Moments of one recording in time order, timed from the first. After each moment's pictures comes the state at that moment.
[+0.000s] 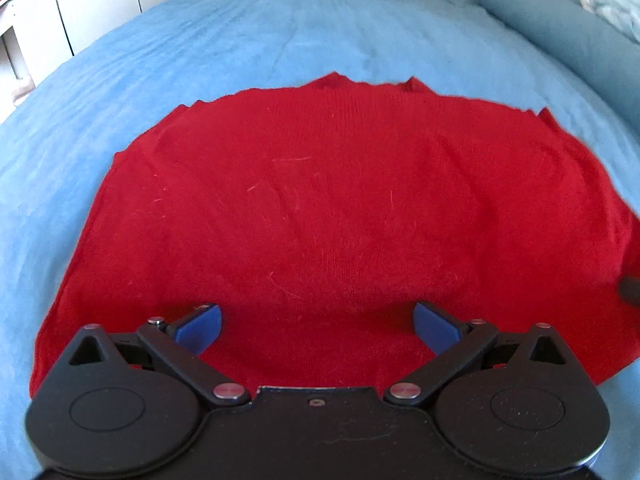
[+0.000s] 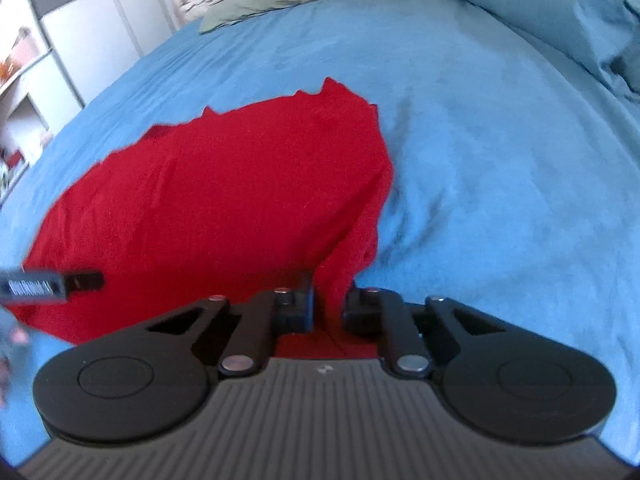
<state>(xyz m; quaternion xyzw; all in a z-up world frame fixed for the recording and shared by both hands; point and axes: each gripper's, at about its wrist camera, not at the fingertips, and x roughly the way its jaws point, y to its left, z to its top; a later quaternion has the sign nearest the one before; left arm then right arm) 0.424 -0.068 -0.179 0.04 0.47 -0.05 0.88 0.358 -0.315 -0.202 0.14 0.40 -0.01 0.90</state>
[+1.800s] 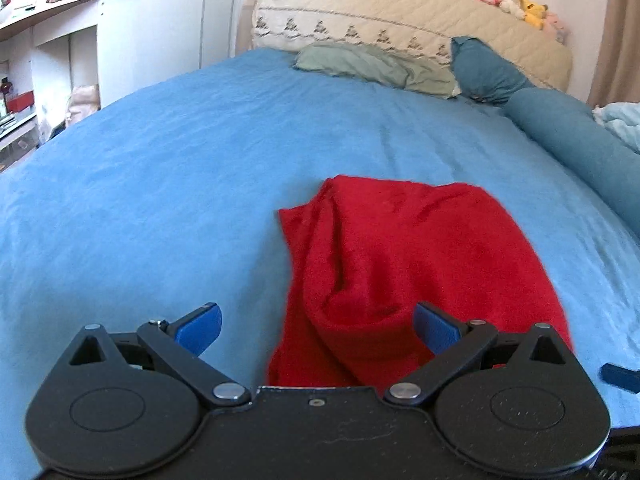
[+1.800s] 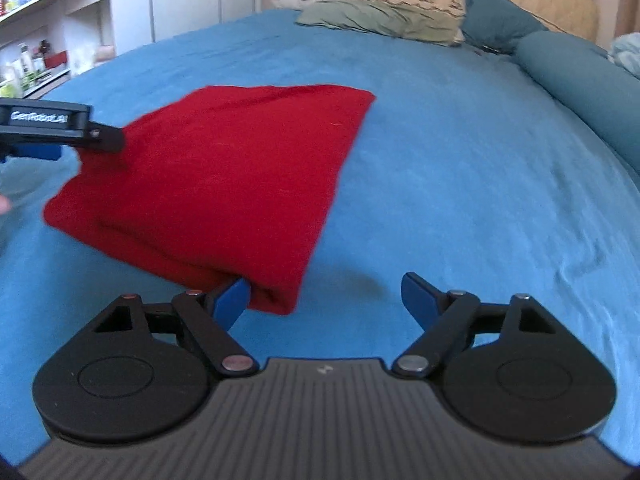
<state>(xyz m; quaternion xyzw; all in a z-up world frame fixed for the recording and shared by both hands) 0.379 0.098 -0.151 -0.05 0.35 -0.03 0.93 0.326 -0.091 -0.203 -0.04 0.35 0.02 0.93</state>
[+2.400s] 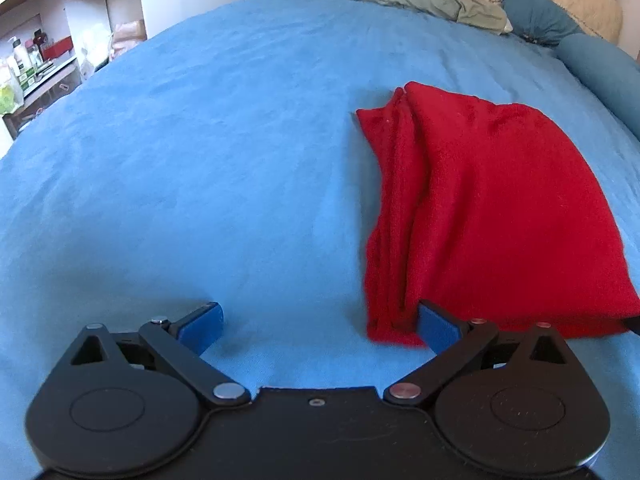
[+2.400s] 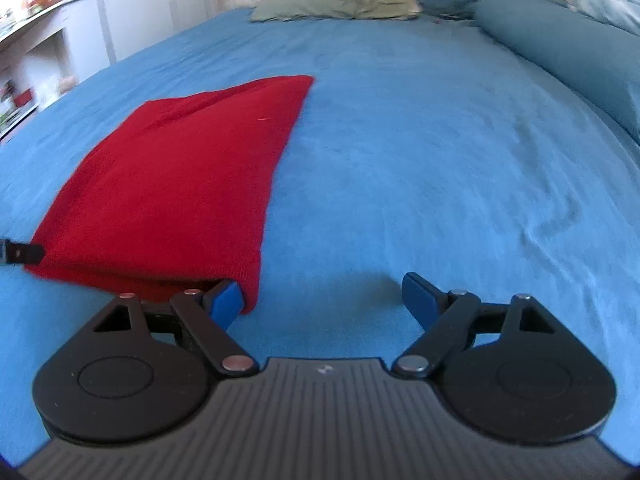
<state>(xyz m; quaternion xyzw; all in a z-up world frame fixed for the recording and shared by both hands) 0.352 0.126 -0.163 -0.03 0.46 0.03 0.89 0.331 -0.140 -0.197 0.02 0.38 0.00 0.93</state>
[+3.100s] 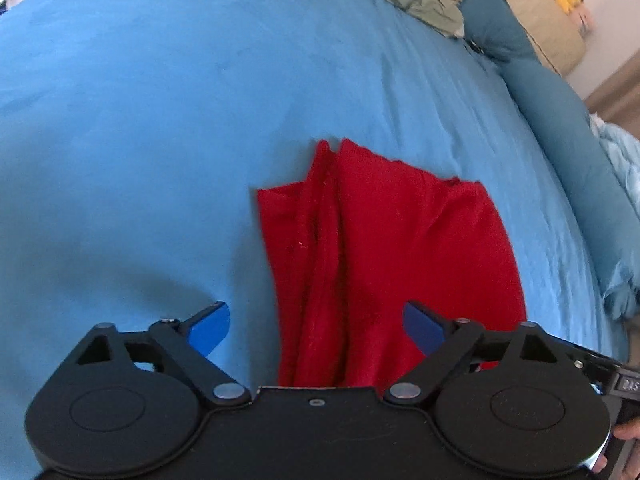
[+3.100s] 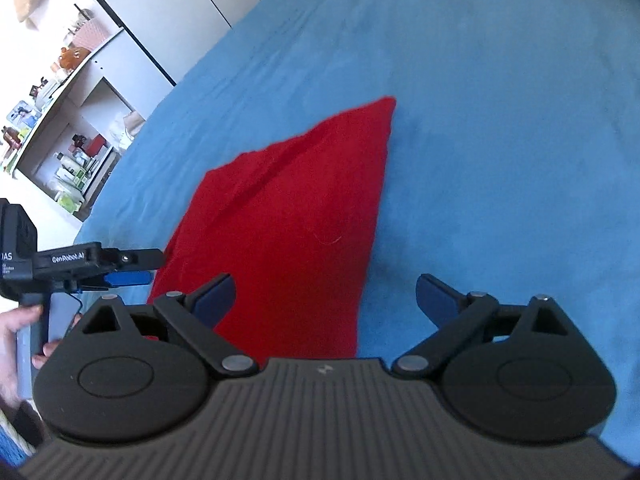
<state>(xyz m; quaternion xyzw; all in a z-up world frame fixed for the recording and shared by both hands) 0.504 0.132 -0.155 -0.16 0.52 -0.13 0.83 0.474 -0.161 -0.168 0.19 0.45 0.14 0.86</state>
